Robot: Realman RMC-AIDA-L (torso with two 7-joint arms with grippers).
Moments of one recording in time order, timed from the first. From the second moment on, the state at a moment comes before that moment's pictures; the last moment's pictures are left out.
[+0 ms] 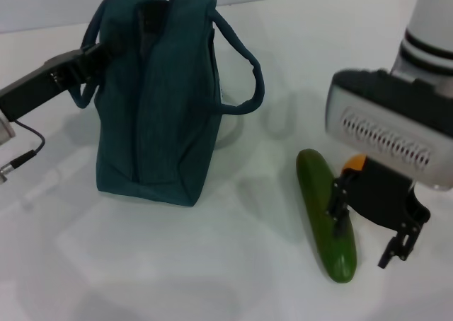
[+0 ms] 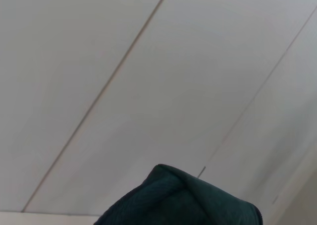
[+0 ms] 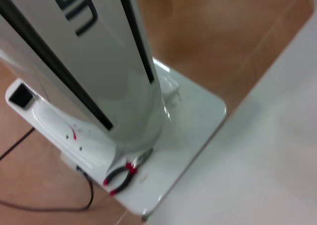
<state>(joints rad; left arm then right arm) -0.50 -2.08 0.99 0.58 1.37 1.26 -1.66 0.81 2.02 -1.51 -1.29 -2.40 -2.03 1.42</state>
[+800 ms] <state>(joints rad) -0.50 -2.08 0.97 0.57 1.38 1.27 -1.66 0.82 2.02 -1.65 -1.36 -2.44 -2.00 1.48</state>
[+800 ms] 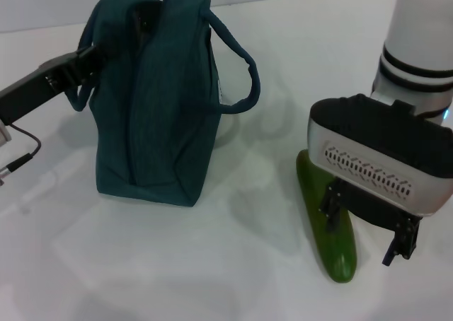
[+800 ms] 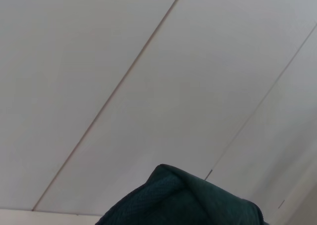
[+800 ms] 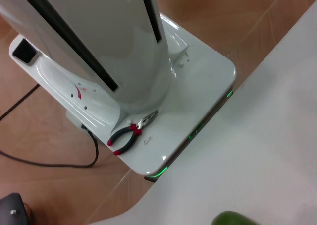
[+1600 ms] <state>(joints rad) -0.48 -2.08 0.97 0.57 1.40 1.27 -1.66 0.81 2.02 -1.87 -1.38 -2.54 -1.83 1.46</state>
